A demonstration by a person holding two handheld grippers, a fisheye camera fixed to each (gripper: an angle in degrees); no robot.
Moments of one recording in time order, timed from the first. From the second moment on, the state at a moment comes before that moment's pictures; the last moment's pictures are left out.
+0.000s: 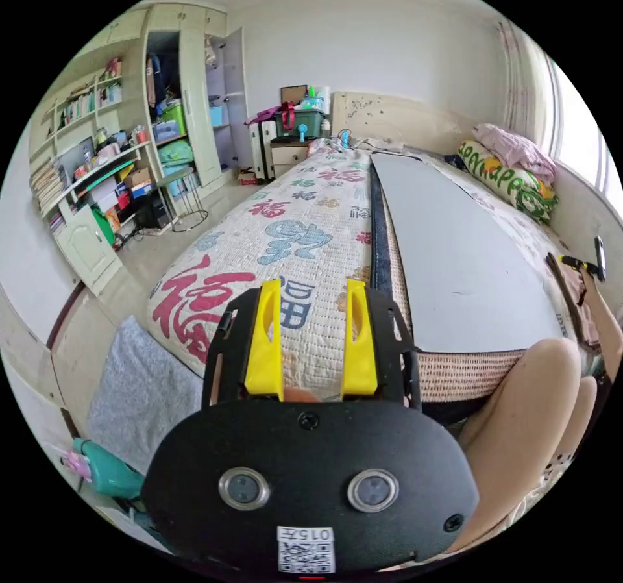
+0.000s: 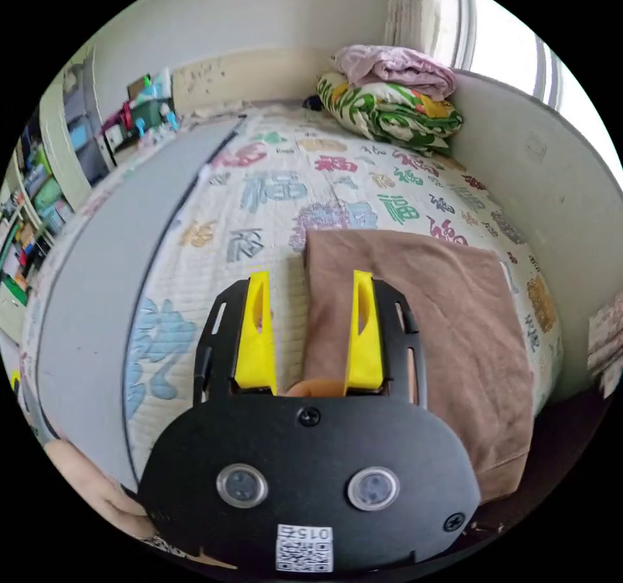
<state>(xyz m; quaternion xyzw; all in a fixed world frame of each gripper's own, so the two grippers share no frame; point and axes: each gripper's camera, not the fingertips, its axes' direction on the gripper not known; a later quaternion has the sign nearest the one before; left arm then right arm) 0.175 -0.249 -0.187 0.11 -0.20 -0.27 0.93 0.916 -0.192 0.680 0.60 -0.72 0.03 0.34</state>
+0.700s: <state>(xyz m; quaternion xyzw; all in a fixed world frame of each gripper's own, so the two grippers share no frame) 0.163 -0.477 -0.063 0.22 0.06 -0.14 0.96 1.091 -0.078 1.266 0.51 -0.85 -0.02 -0.15</state>
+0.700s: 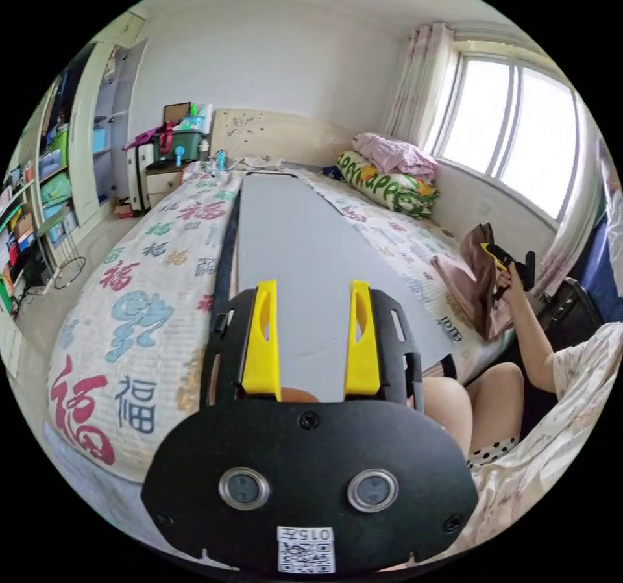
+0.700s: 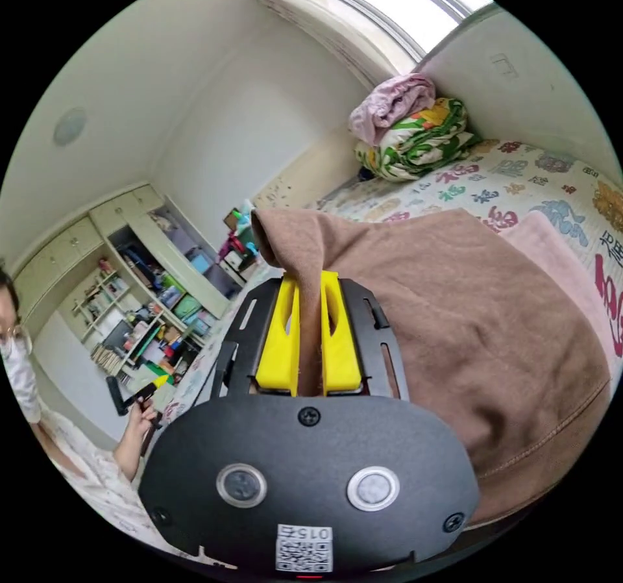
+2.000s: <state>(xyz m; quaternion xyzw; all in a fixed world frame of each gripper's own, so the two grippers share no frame) 0.302 -0.729 0.324 0.07 0.42 -0.15 0.89 0.859 0.354 1.423 0.60 -0.76 -0.20 -0.15</state>
